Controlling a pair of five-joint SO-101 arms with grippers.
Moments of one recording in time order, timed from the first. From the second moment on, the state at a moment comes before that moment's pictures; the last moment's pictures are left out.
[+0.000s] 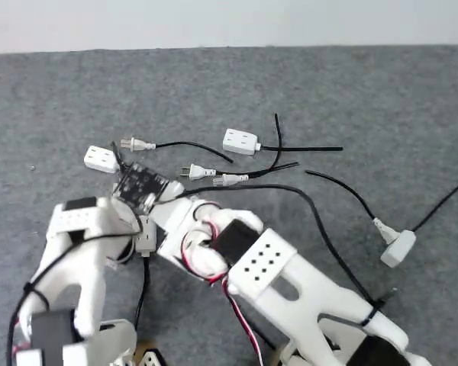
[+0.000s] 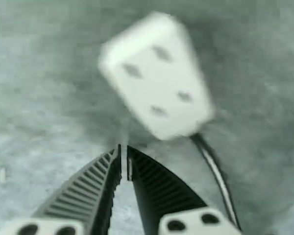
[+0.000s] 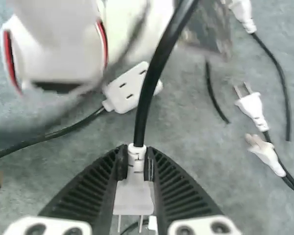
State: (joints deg) left arm -12.1 -12.4 53.8 65.2 -33.9; right arm -52.3 -24.6 32.2 56.4 12.2
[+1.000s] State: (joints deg) left arm -8.1 -64.4 80.6 62.0 -31.3; right arm -49.5 -24.7 35.5 50.0 4.2
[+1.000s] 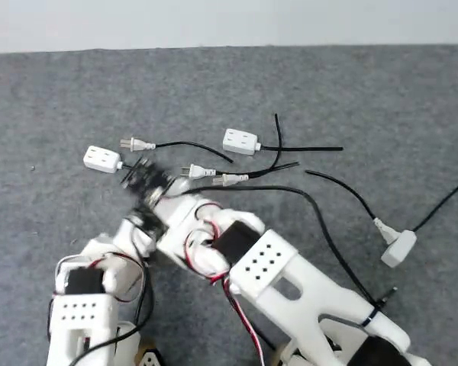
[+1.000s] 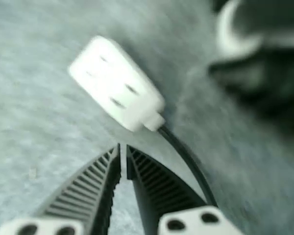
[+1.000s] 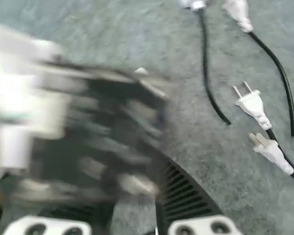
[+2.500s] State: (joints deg) left arm -30.0 -68.8 77.4 53.0 1.1; right arm -50.1 -2.3 36.2 11.1 -24.1
